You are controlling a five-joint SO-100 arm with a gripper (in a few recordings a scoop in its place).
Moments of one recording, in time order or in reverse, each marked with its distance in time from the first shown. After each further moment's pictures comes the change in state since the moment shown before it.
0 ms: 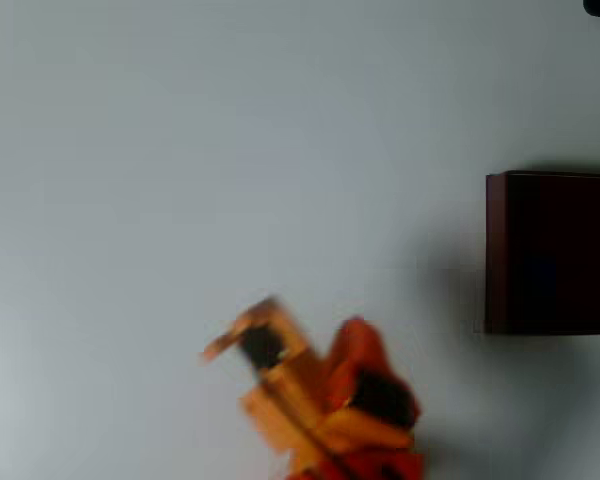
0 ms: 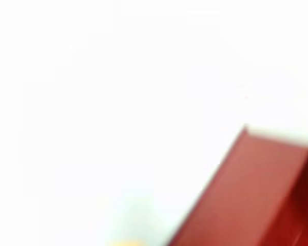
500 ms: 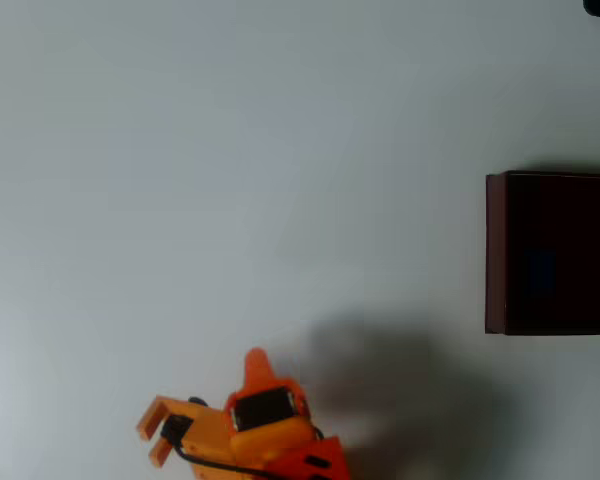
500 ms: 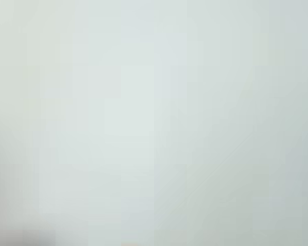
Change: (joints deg) arm -23.8 17.1 22.2 2.9 -24.6
